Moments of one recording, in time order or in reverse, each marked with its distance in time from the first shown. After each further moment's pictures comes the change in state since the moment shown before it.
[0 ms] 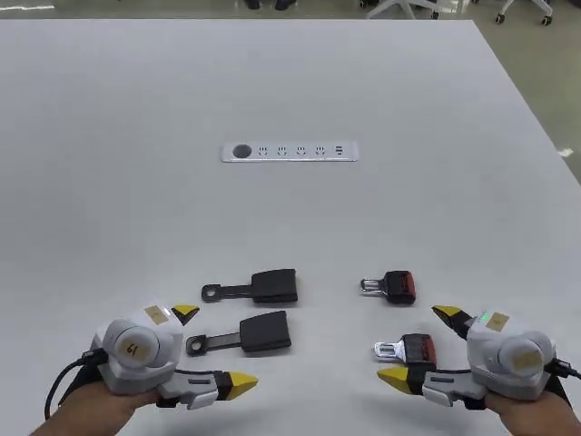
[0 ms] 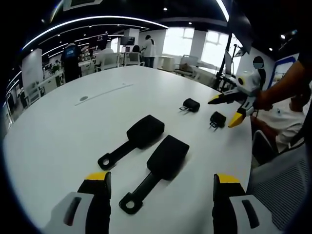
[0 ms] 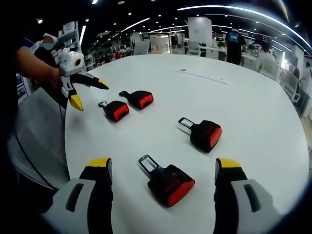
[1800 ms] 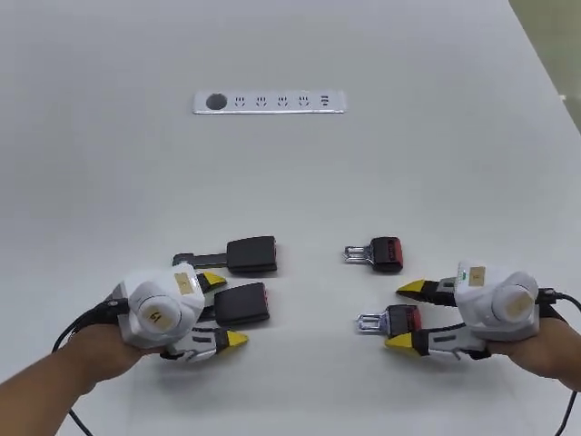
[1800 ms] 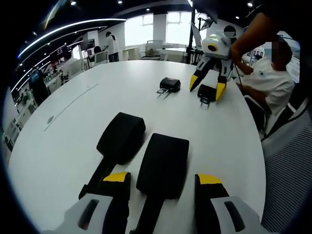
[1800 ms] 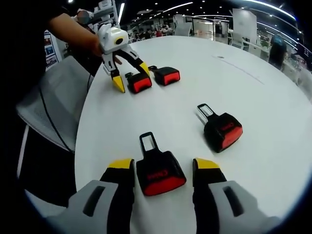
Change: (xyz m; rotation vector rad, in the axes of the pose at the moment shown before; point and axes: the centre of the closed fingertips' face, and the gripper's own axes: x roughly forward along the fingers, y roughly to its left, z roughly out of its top) left arm 0.062 -0.011 -0.005 0.306 0.115 -0.152; right arm 0.005 -0.001 -0.029 -0.228 0.171 0.306
